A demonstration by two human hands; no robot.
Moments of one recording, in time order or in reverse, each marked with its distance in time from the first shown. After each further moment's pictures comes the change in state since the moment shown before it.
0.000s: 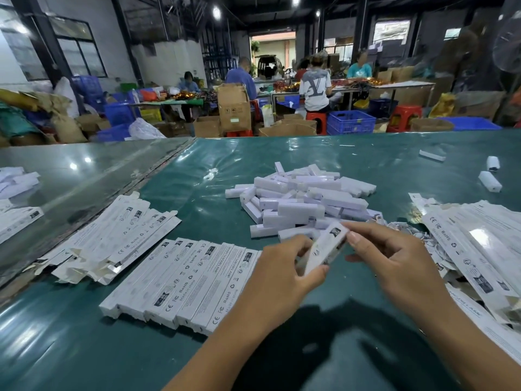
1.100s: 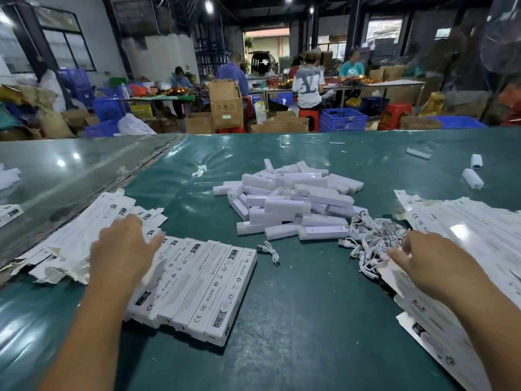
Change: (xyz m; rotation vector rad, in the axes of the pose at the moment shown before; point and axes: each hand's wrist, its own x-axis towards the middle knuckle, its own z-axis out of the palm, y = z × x) left_hand -0.003 -0.116 -0.138 0.797 0.269 -0.637; right_hand 0.017 0.019 -0.076 -1.182 -0.180 0.500
